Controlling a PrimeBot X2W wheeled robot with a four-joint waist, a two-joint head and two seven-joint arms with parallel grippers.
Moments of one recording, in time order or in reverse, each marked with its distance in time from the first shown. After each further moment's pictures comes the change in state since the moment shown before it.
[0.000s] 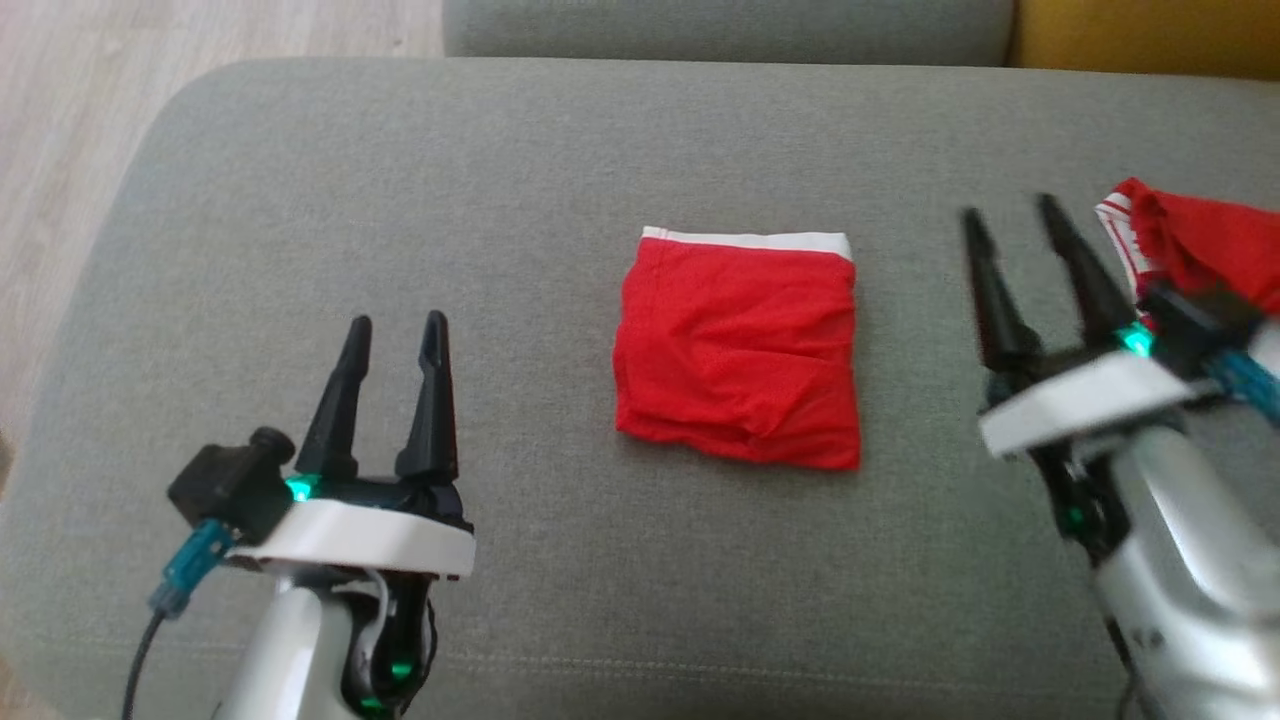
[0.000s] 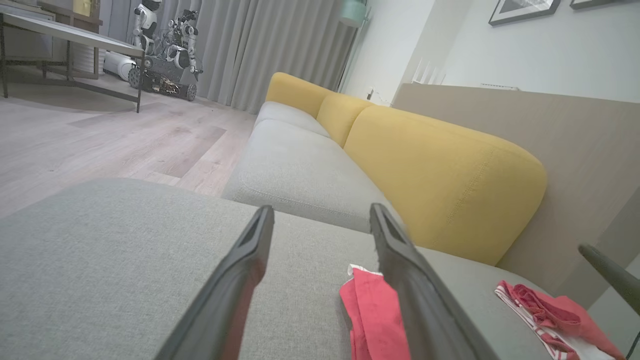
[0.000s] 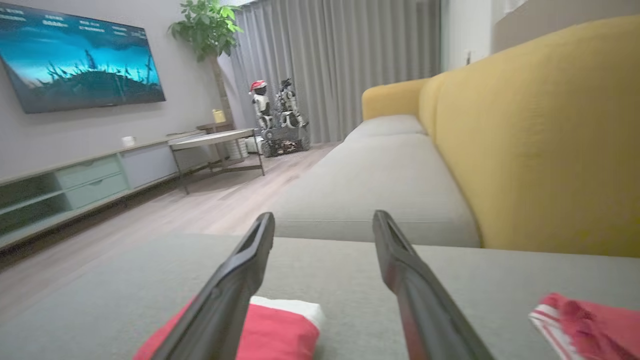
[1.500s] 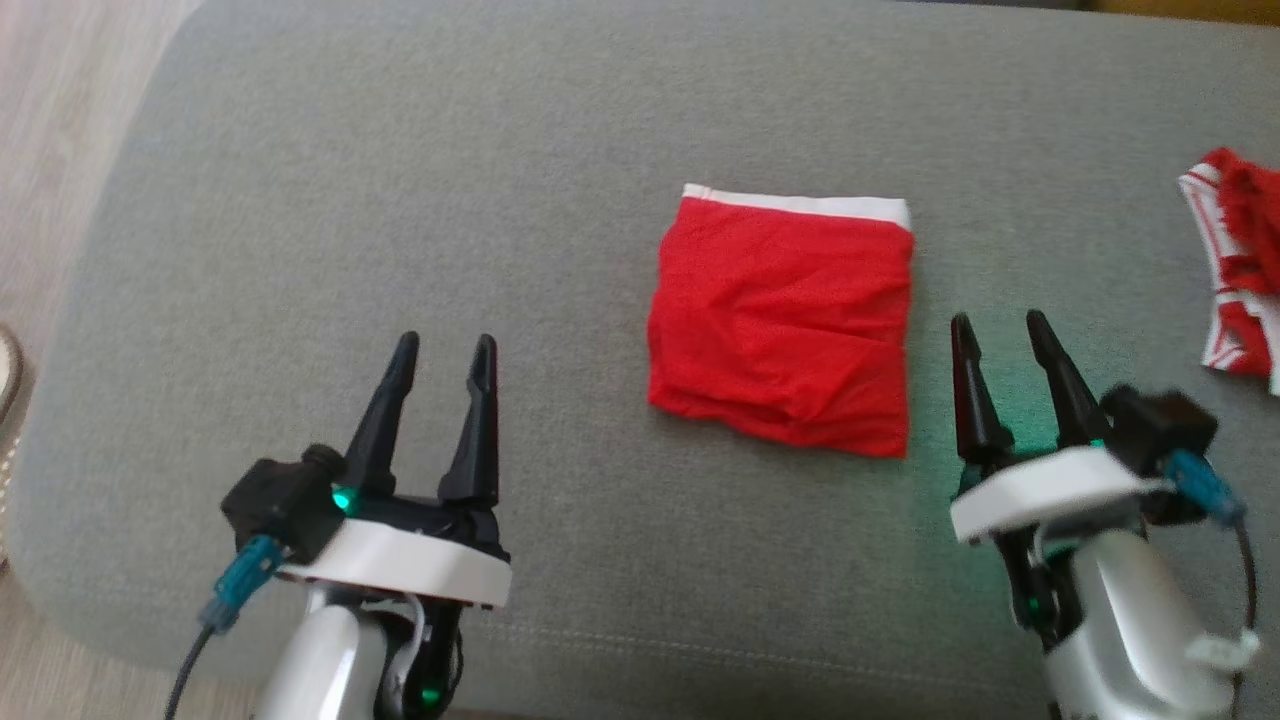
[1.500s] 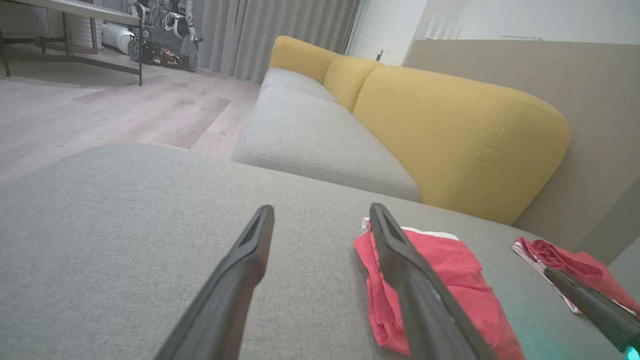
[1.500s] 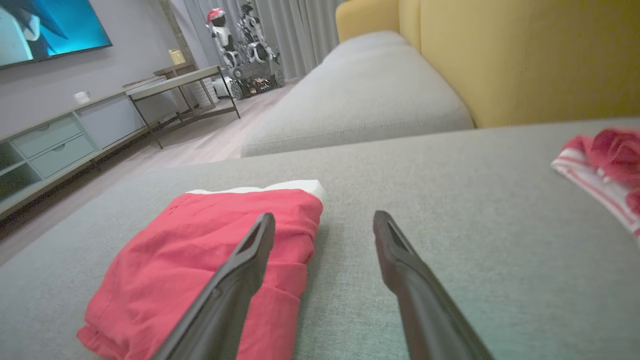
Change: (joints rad) left arm 0.026 0.000 -0.054 -0.021 0.057 -0.009 0.000; right arm 0.218 0.200 -0.246 -0.078 -0.263 0.000 0.049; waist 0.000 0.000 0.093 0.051
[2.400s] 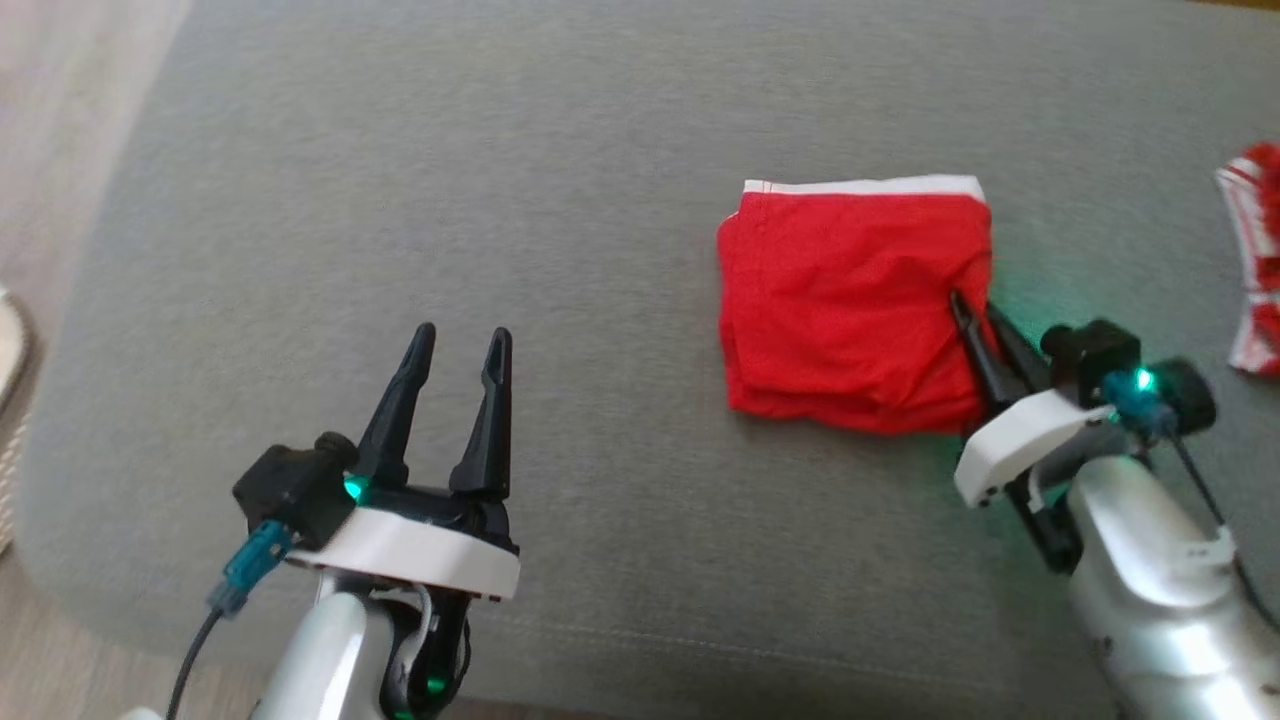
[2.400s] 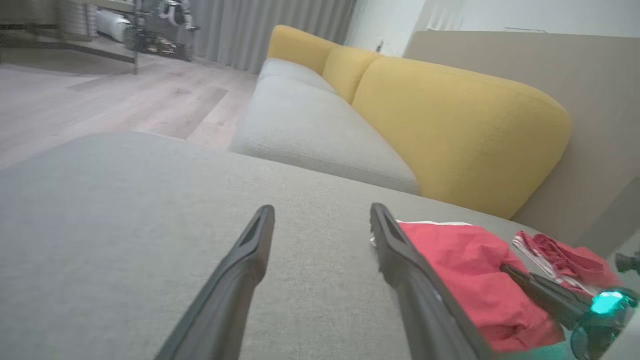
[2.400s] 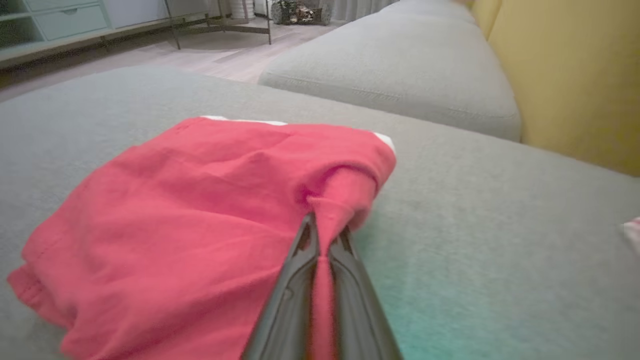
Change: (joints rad) left arm -0.029 0.000 -0.022 0.027 -0.017 -0.014 0.000; right arm -0.259 -0.137 0.216 0.365 -0.058 0.000 -0.029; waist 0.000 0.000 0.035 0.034
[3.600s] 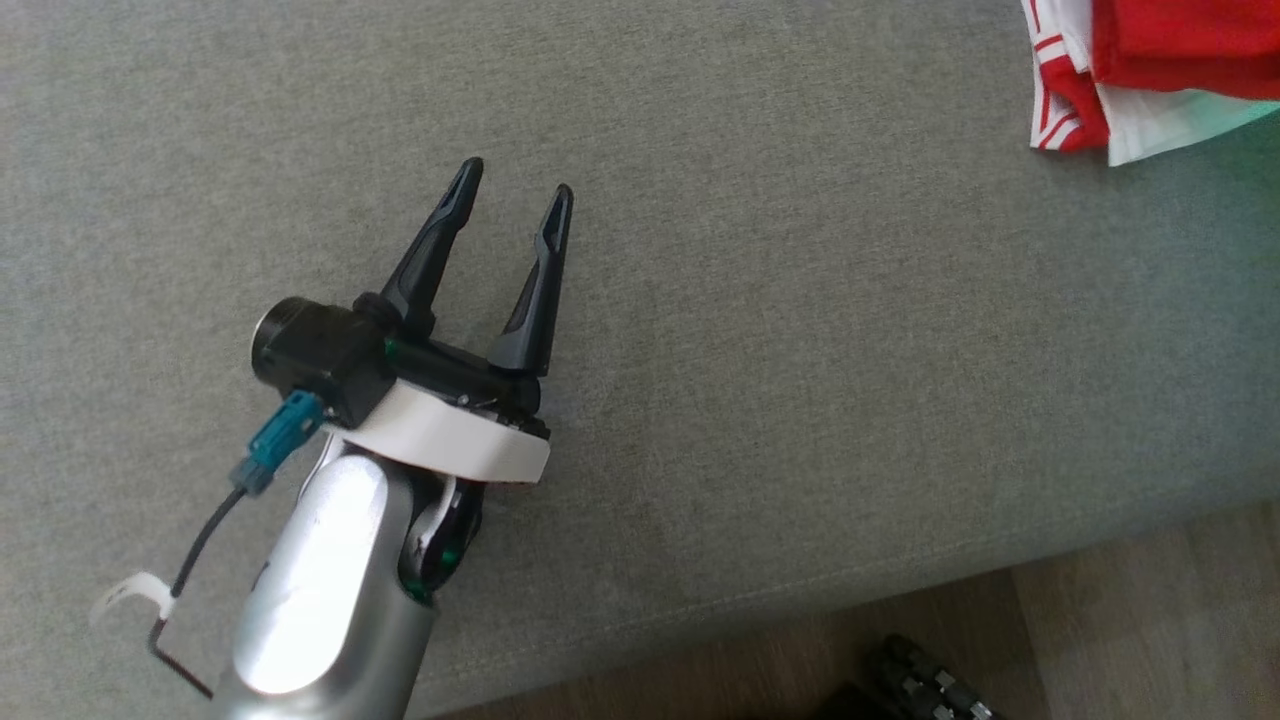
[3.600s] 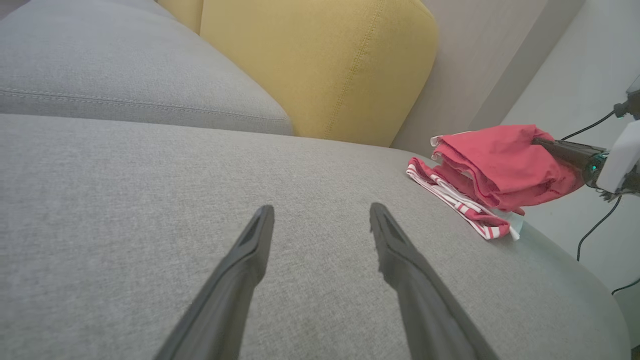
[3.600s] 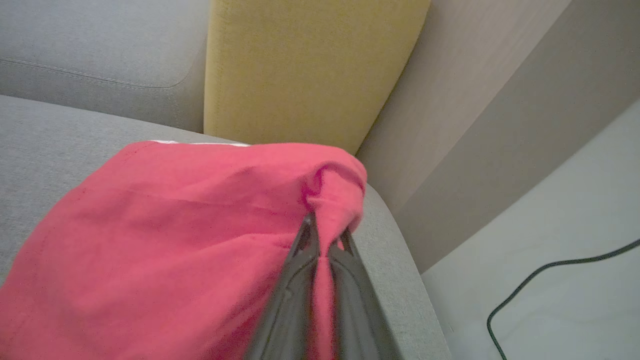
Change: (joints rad) left arm -0.246 -0.001 -0.045 0.033 0.123 -0.073 -0.001; right arm -0.481 -0.397 0.002 0.103 0.192 0.000 0.090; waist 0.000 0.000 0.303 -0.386
